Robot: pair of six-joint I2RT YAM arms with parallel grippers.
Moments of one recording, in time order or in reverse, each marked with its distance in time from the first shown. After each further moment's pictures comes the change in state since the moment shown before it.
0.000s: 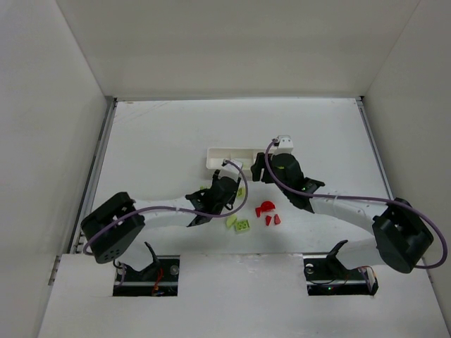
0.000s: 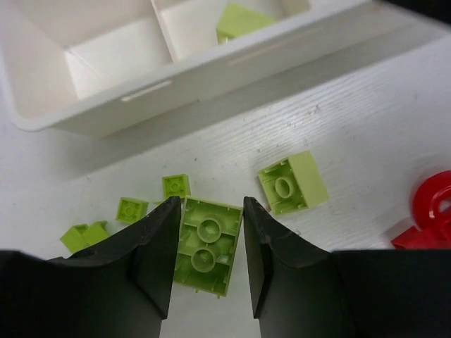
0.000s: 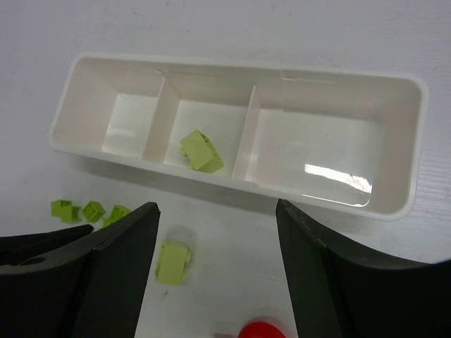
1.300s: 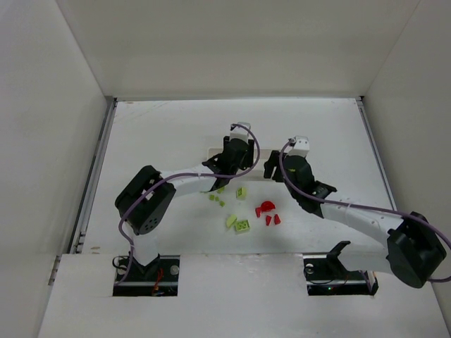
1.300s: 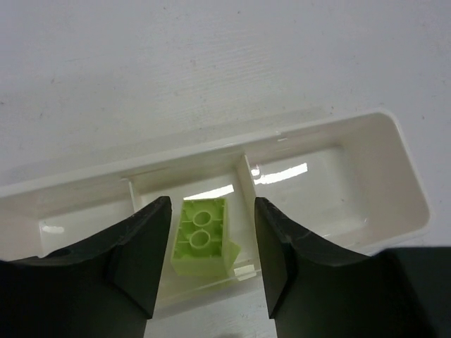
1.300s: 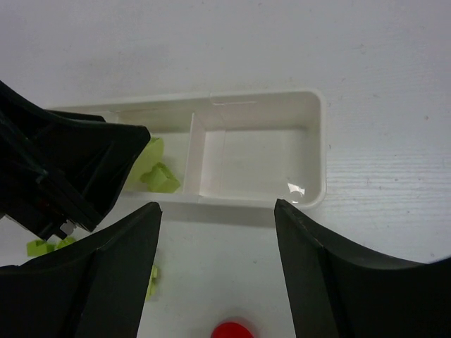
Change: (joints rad) left arm 0.186 0.295 0.430 0.043 0.146 -0.056; right arm -0.042 -0.123 -0.051 -0.036 0.120 0.028
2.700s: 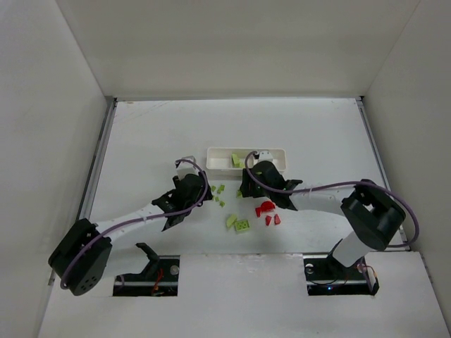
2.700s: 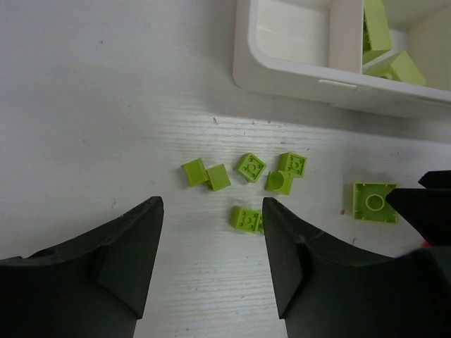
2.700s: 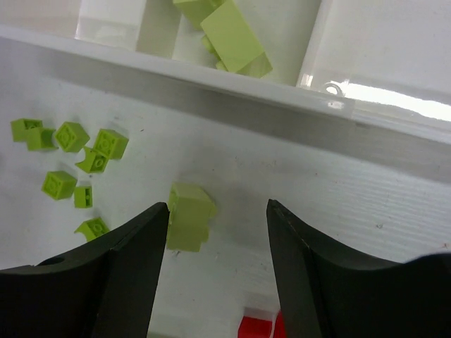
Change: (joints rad) left arm 0.071 -0.653 -0.630 -0.225 -0.056 -0.320; right arm 0.133 0.344 0.105 -0.049 -0.227 0.080
